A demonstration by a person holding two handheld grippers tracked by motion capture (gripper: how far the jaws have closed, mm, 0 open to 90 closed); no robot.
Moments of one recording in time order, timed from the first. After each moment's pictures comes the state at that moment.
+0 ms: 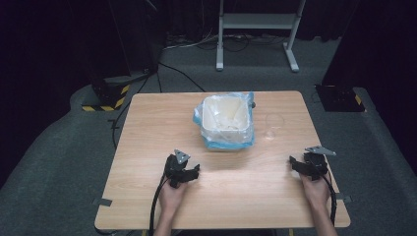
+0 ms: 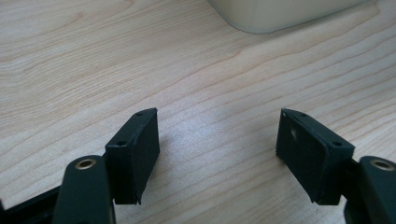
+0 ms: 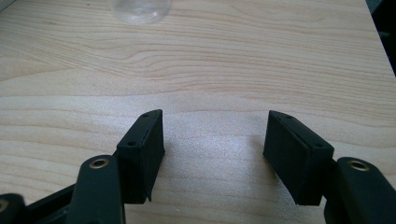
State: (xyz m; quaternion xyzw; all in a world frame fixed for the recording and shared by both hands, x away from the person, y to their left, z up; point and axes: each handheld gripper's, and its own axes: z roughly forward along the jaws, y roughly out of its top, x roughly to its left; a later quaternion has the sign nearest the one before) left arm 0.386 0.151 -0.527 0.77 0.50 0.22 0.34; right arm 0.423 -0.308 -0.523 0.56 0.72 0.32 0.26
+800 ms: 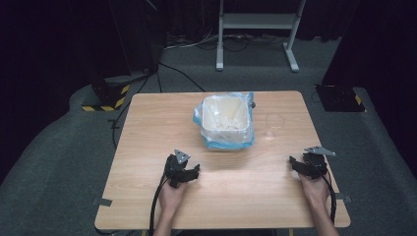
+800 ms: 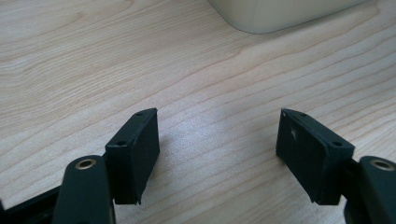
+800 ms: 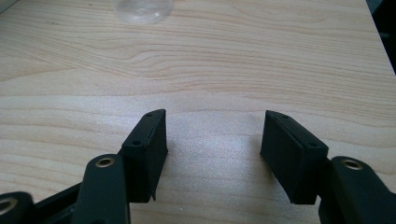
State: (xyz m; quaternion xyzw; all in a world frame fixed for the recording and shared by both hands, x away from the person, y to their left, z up) left arm 0.386 0.151 -0.527 0.77 0.50 0.22 0.34; right arm 0.422 -0.307 -0.523 0.55 0.72 0.32 0.26
